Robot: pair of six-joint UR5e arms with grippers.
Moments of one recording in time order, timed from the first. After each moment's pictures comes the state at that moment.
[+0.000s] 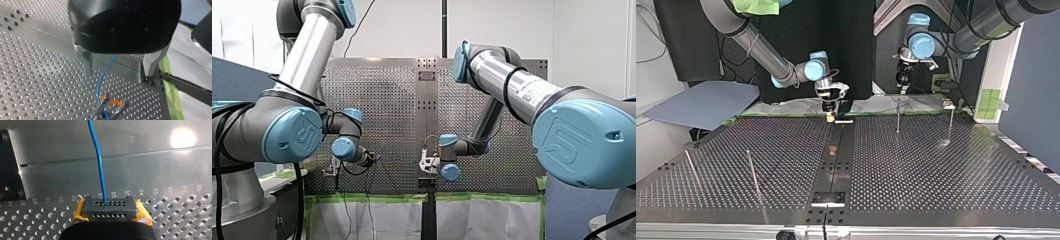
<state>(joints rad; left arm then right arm) -0.13 -2.08 -2.22 -2.31 -1.58 -1.76 2.23 -0.49 1.33 -0.83 1.67 1.68</state>
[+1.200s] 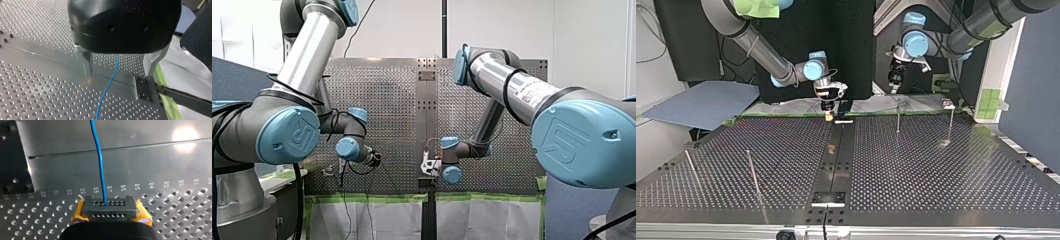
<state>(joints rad) -0.19 -2.08 -2.21 -2.31 -1.55 -1.69 2.21 -0.47 1.33 -0.84 1.66 1.68</state>
